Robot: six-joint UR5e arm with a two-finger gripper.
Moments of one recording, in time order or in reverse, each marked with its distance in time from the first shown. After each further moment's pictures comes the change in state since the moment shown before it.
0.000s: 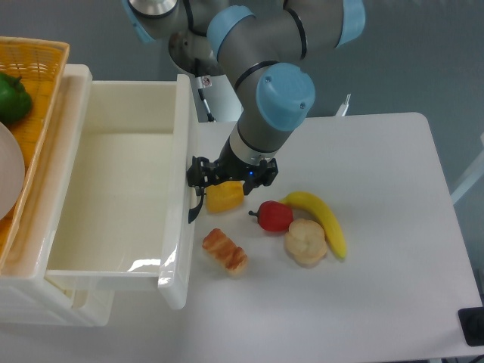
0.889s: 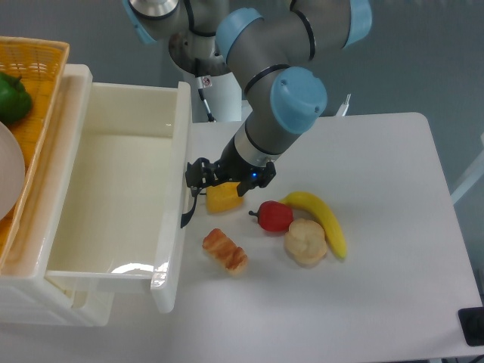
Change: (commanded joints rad) arm 0.041 -0.006 0.006 -0.058 -0.078 0.008
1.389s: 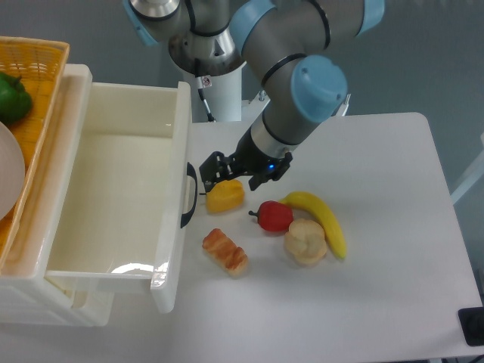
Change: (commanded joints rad) arm 0.071 0.023 0.026 0.053 0.023 0.015
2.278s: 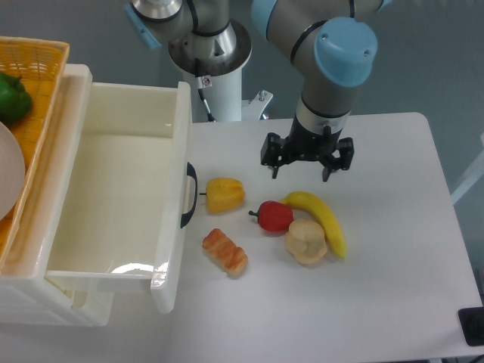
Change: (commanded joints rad) arm 0.032 -0.012 -0.005 0.187 0.416 0.589
